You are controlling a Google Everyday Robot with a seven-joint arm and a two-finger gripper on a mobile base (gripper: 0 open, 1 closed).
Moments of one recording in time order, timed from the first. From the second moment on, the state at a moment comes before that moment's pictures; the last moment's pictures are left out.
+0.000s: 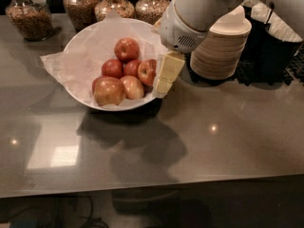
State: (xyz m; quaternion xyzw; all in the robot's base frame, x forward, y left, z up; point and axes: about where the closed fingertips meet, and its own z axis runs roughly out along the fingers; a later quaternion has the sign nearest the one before) arm 0.554 -0.020 0.945 -0.70 0.66 0.05 0.27
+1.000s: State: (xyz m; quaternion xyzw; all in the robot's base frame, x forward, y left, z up) arm 0.575 -0.014 0.928 -0.70 0.65 0.06 0.29
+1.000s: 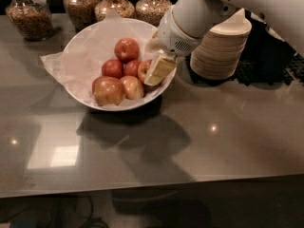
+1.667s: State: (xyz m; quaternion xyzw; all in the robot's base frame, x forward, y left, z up) arm 0.580 -0.015 0.918 -0.69 0.66 0.07 0.29
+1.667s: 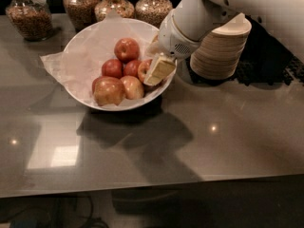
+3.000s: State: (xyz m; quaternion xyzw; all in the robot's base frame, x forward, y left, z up) arm 0.573 -0.004 0.888 -0.69 0.66 0.10 0.27
